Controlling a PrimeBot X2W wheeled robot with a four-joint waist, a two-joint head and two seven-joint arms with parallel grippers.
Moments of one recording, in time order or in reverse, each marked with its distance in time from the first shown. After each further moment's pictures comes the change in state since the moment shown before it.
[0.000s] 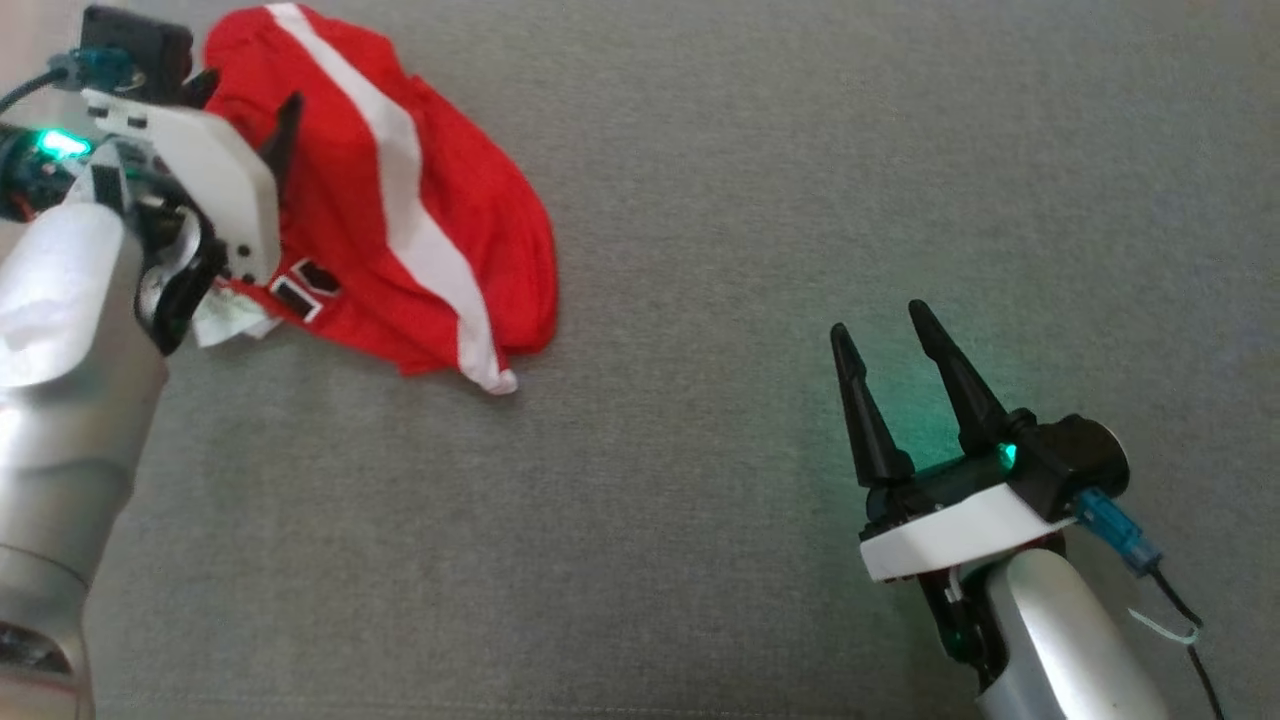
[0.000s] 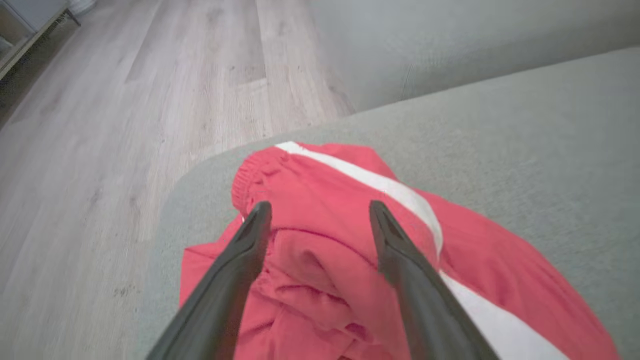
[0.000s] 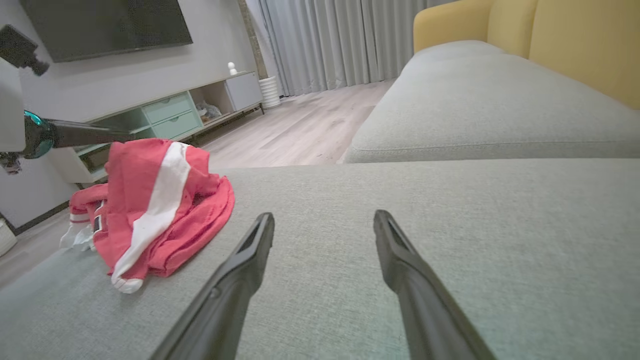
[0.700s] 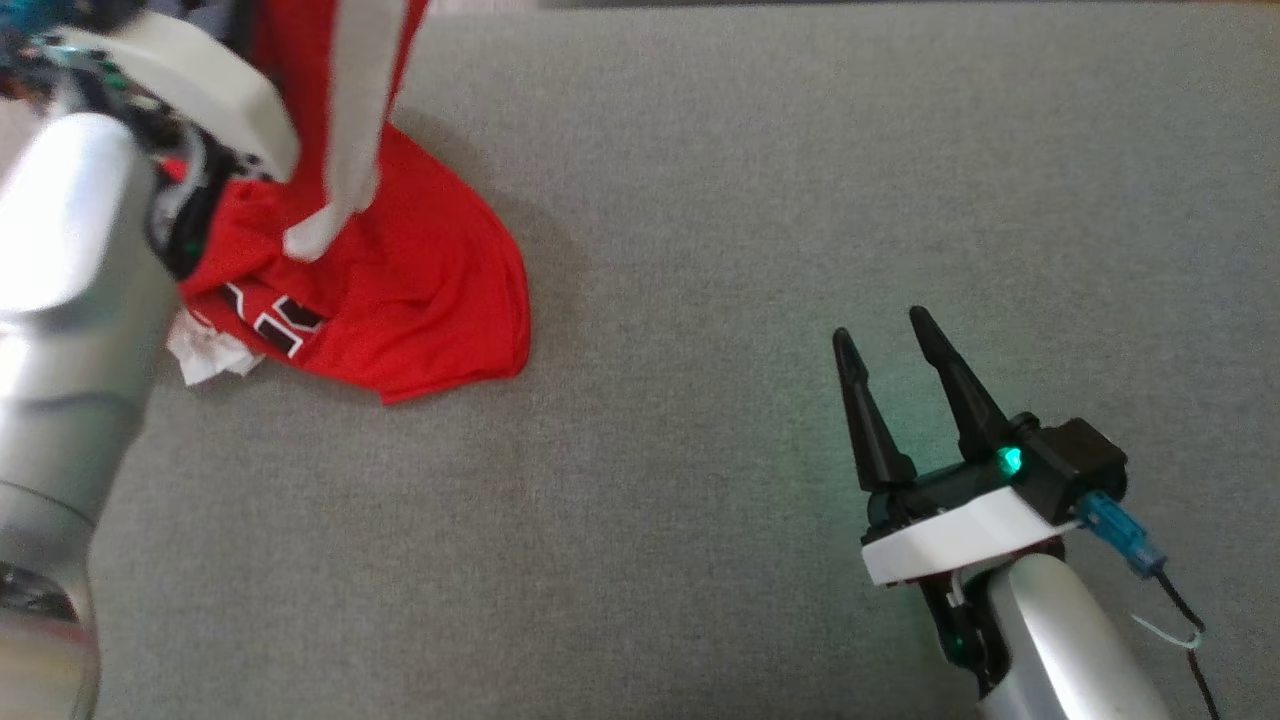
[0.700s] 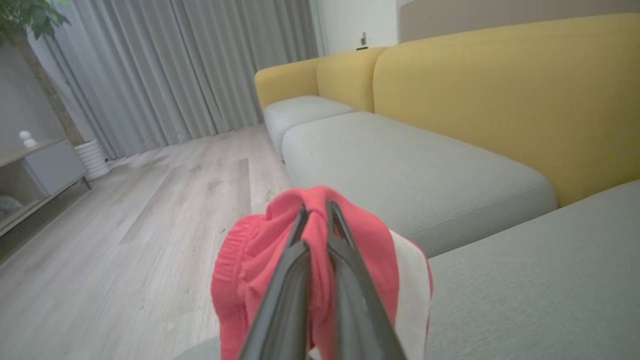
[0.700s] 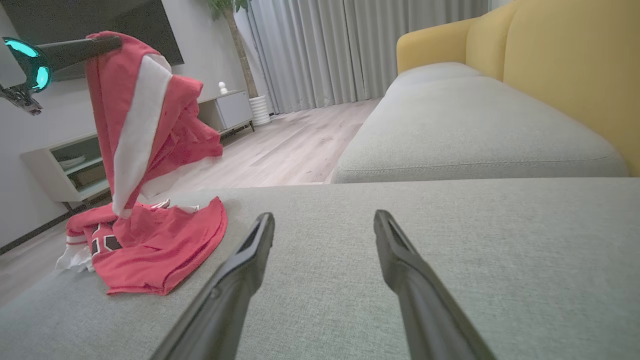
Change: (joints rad) left arm -0.132 -0.015 -0.102 0.030 -0.080 0.000 -0.385; right arm 0.002 0.000 0.002 0.006 0.023 0.000 0.000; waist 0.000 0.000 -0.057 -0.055
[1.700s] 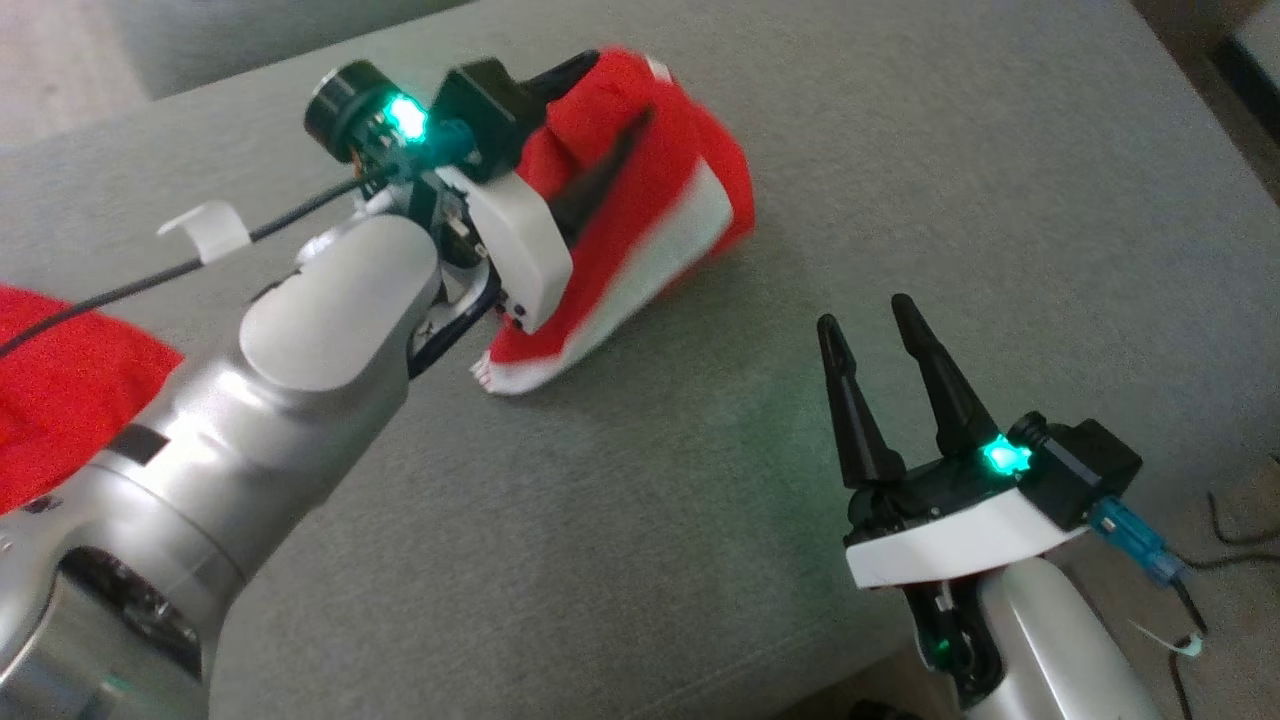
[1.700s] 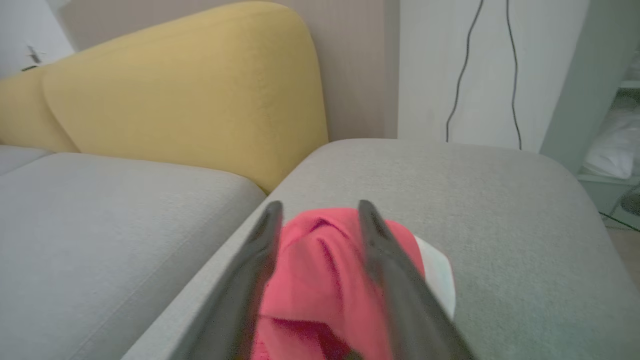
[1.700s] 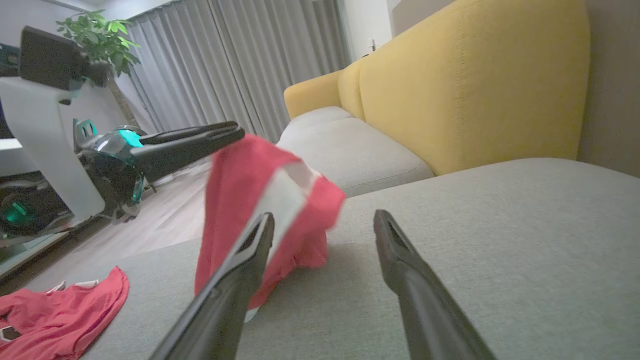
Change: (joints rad) left arm 0.023 -0.130 -0.397 -0.166 -0.055 0.000 0.034; right arm 0.020 0.001 0.056 -0.097 0.137 0.000 -0.001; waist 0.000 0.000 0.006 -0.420
